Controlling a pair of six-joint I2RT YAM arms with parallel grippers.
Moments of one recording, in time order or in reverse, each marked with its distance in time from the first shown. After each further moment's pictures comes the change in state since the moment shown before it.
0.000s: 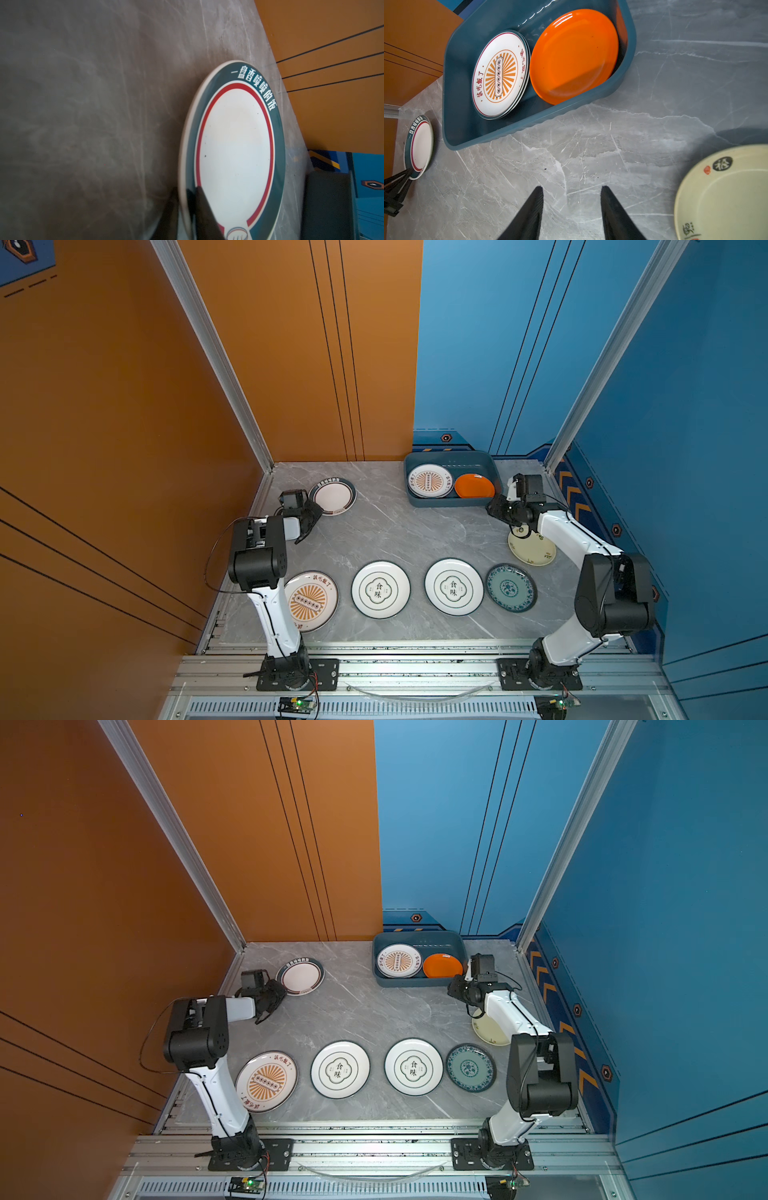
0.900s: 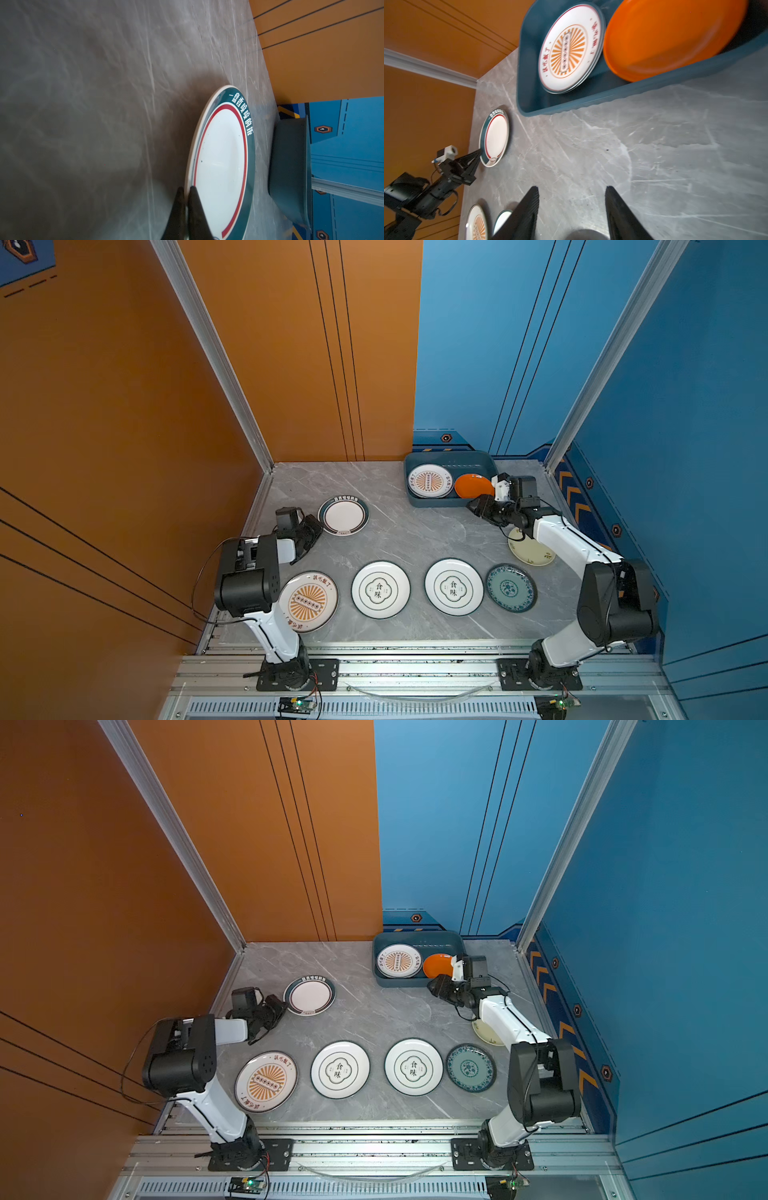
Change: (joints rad) left arm 0.017 -0.266 -0.355 0.108 0.205 -0.001; right arm 0.087 -0.050 -0.049 0.106 -0.271 0.086
